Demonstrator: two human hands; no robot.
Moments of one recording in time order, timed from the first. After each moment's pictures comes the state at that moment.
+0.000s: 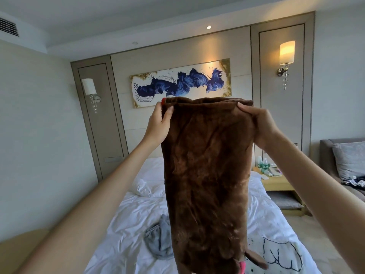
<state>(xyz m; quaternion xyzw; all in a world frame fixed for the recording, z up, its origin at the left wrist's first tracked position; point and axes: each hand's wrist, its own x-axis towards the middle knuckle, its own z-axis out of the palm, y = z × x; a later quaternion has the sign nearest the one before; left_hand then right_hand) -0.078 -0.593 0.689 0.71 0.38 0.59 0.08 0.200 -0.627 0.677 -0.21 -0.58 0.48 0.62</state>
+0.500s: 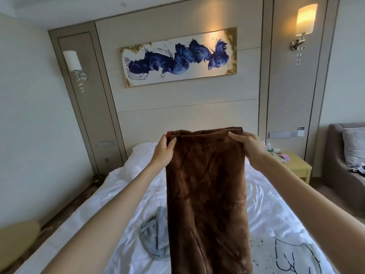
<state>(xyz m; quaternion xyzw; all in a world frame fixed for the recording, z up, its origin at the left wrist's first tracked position) -0.111 -0.398 0.549 0.66 0.51 0.51 0.21 0.161 -0.435 0.563 -0.40 -0.51 0.46 0.61</state>
